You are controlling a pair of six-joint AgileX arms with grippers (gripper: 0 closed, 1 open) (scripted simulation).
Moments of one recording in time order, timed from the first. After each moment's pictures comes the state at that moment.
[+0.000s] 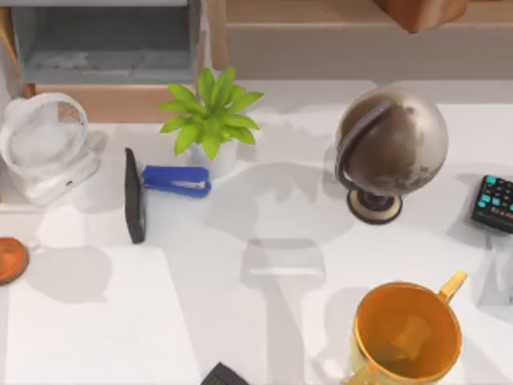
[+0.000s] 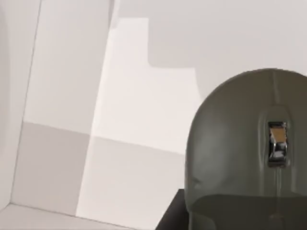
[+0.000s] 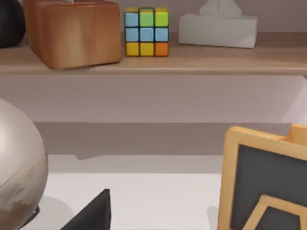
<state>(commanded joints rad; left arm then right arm) 0.27 2.33 2.29 -1.27 0.00 0.11 0.00 0.00 0.00 0.00 0.00 0.00</state>
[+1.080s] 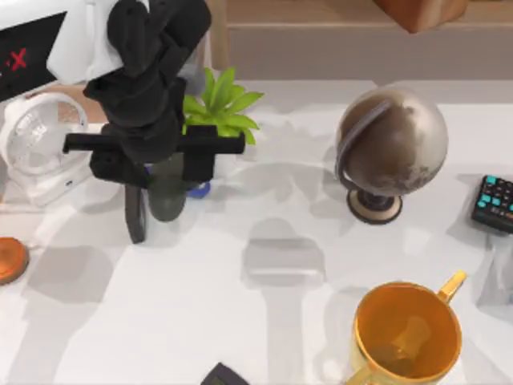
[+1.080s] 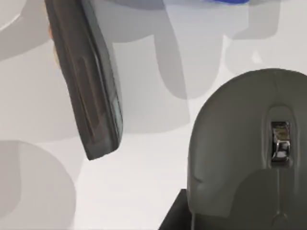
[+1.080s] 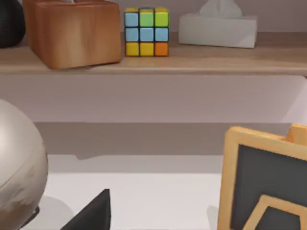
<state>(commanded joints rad) -0.50 1.83 1.46 -1.02 -0.03 -0.40 0.00 0.00 0.00 0.00 0.00 0.00</state>
